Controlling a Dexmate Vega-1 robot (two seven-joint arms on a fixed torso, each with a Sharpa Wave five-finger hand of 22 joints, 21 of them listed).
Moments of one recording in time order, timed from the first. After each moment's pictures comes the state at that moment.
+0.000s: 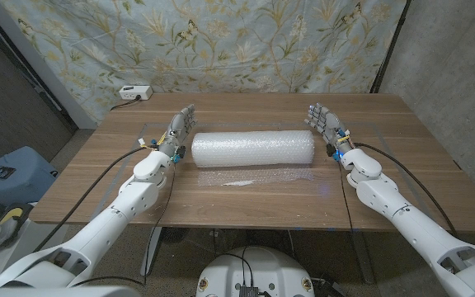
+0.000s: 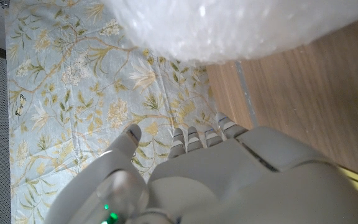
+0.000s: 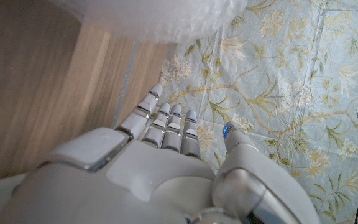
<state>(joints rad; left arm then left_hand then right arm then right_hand) 0.85 0.51 0.36 -1.30 -0.64 -0.29 -0.02 0.26 0.17 0.66 0.05 0.17 0.03 -0.04 0.18 0.18 -0.03 0.01 0.20 0.19 -0.08 0.03 0.17 0.17 0.01 0.03 0.23 0.18 -0.85 -0.51 -0.36 -1.31 0.66 0.28 0.04 0.29 0.16 0.42 0.01 0.17 0.29 0.01 0.20 0.19 0.27 0.05 0.20 0.20 0.18 -0.01 0.22 0.25 0.42 -0.03 0.19 0.17</state>
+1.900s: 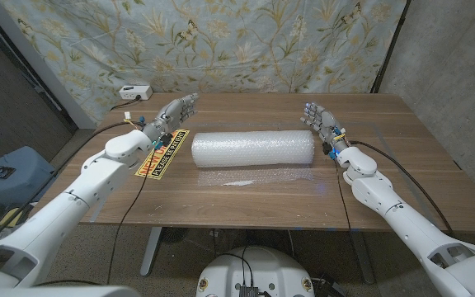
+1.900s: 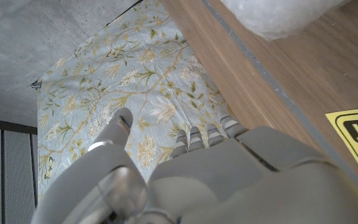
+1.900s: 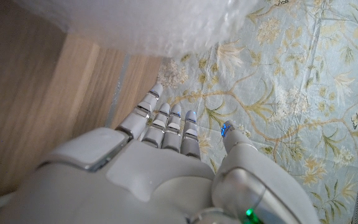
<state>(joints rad) 0.90 0.73 0.28 -1.60 -0.59 -0.01 -0.17 0.41 0.08 0.66 -0.16 0.20 -0.02 0.05 0.18 0.18 -0.05 0.04 0.20 0.19 -0.08 0.09 0.18 0.17 0.02 0.07 0.20 0.18 -0.83 -0.46 -0.35 -1.27 0.60 0.28 0.07 0.29 0.16 0.41 -0.01 0.17 0.29 0.01 0.20 0.19 0.26 0.06 0.20 0.20 0.18 -0.01 0.22 0.25 0.42 -0.04 0.19 0.17</state>
